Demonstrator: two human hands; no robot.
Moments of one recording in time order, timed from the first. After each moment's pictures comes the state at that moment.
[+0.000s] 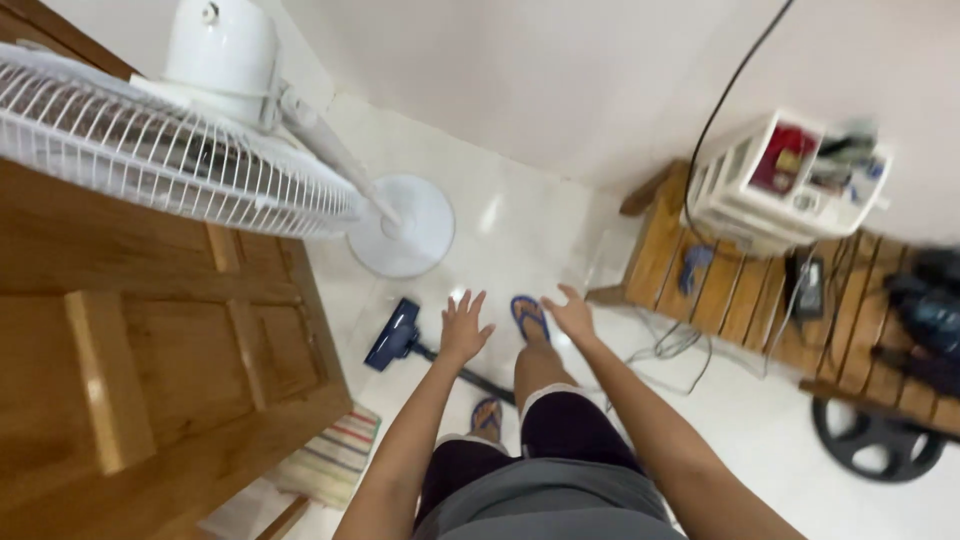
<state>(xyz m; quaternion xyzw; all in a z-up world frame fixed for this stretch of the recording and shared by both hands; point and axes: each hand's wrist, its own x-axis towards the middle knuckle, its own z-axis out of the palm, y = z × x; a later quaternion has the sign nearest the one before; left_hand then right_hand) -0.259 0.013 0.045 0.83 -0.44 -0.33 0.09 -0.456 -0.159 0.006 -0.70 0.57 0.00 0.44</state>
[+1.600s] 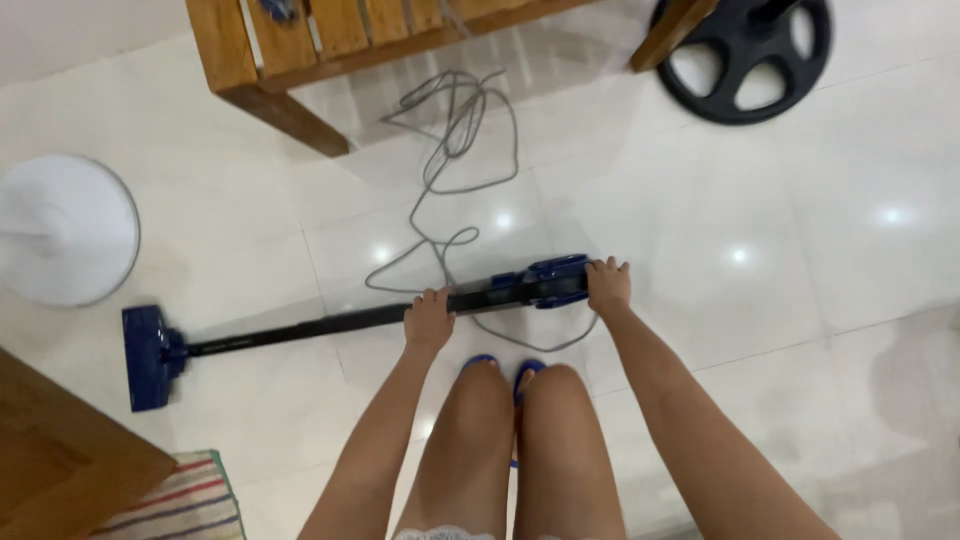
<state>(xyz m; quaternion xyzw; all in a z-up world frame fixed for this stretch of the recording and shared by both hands) -0.808 0.118 -0.318 0.65 -0.69 -0.27 -0.16 -1.172 0.069 -0.351 -0.71 0.61 0.31 0.15</state>
